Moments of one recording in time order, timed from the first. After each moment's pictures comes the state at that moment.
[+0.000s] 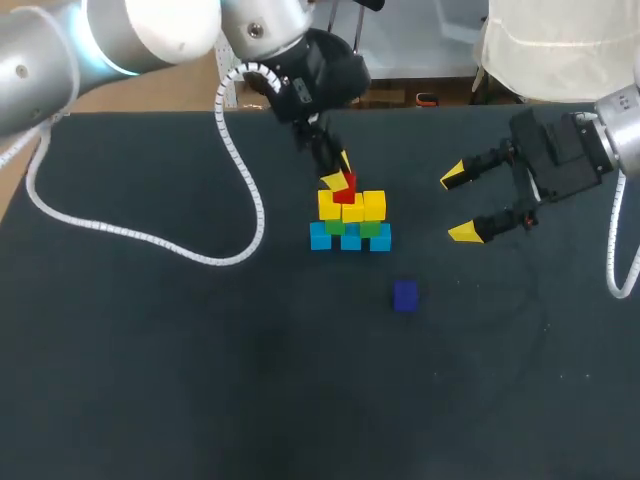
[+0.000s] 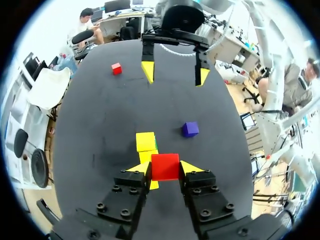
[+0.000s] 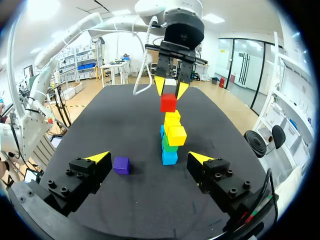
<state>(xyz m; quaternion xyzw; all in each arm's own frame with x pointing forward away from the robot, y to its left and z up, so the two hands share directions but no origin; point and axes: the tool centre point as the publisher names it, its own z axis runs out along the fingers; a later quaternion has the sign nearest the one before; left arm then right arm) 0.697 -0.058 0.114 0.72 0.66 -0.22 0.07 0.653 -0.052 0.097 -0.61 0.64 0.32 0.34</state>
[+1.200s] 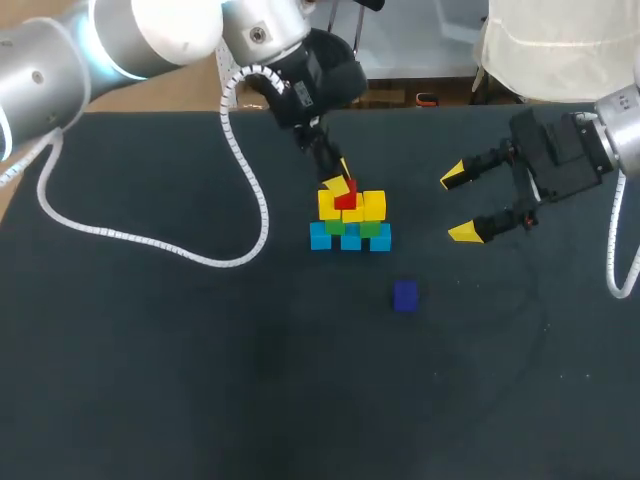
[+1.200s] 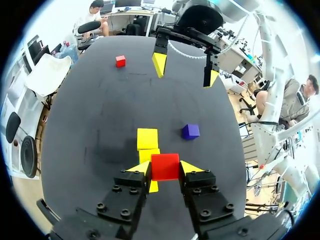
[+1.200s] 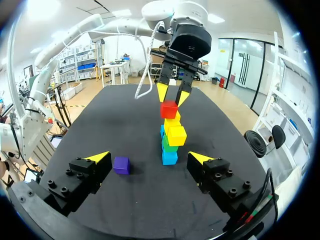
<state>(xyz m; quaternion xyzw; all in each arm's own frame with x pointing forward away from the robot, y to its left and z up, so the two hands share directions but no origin) 0.699 -0.061 0.103 0.69 0.68 -0.24 0.04 0.653 -0.052 0.097 -0.61 0.64 0.32 0.34</state>
